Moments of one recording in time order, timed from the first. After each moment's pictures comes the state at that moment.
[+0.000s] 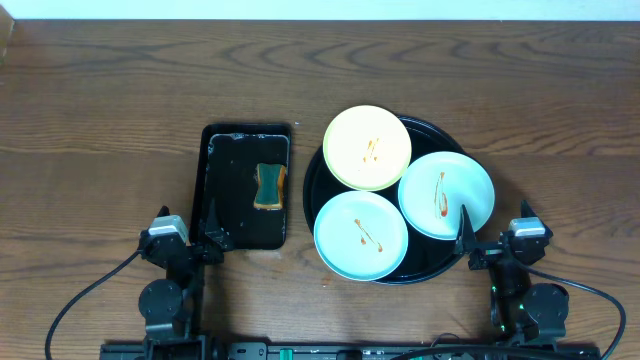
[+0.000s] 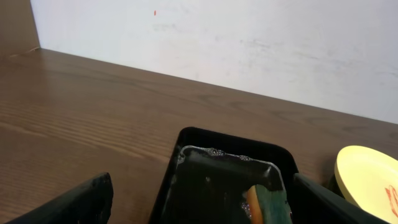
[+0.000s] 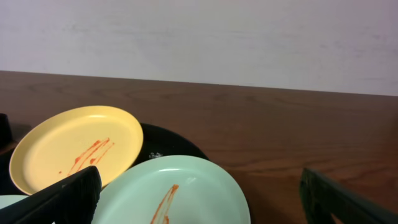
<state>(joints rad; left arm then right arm) 0.08 0.01 0.01 -0.10 0.03 -0.19 0.07 0.01 0.01 -0.07 -0.03 0.01</state>
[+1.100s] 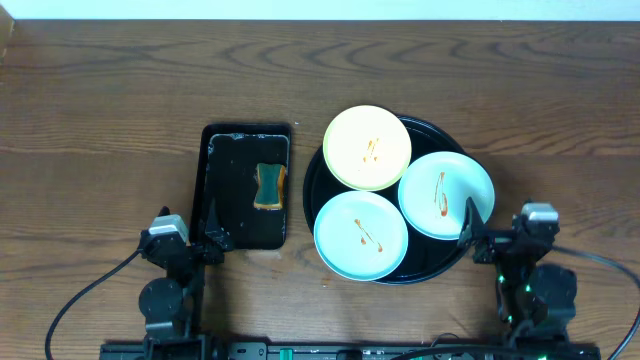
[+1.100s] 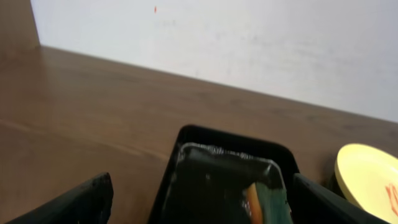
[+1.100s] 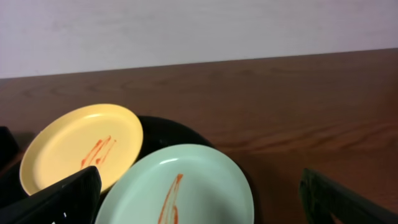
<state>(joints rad) 0.08 0.03 0.02 -0.11 0.03 -0.20 0.07 0.26 0.18 -0.14 0.02 0.15</state>
